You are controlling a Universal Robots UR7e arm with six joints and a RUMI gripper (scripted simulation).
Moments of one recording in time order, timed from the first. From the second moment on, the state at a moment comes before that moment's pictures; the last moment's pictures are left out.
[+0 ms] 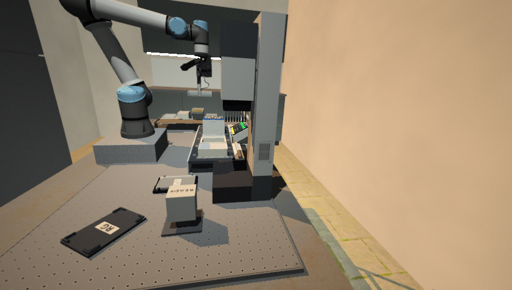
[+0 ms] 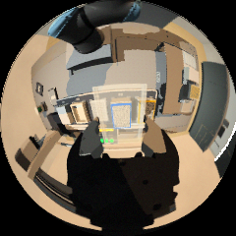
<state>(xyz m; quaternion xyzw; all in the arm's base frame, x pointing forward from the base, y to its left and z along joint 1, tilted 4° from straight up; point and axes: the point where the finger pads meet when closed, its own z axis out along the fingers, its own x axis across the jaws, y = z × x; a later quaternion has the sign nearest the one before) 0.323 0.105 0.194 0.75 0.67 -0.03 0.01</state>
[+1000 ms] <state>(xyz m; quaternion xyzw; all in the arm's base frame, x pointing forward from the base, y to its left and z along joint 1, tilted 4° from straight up) 0.234 0.116 0.196 0.76 0.65 -0.03 0.01</state>
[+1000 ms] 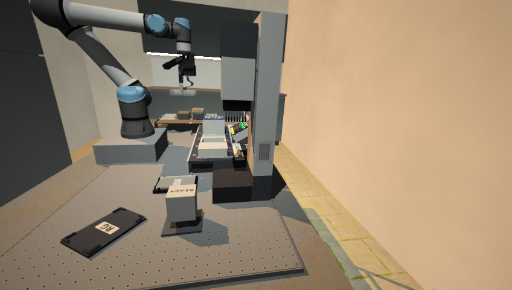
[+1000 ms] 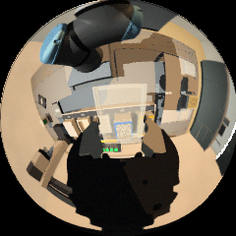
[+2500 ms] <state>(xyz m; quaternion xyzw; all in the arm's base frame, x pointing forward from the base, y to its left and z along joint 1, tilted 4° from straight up) 0.234 0.116 0.196 0.95 0.31 -0.02 0.02</state>
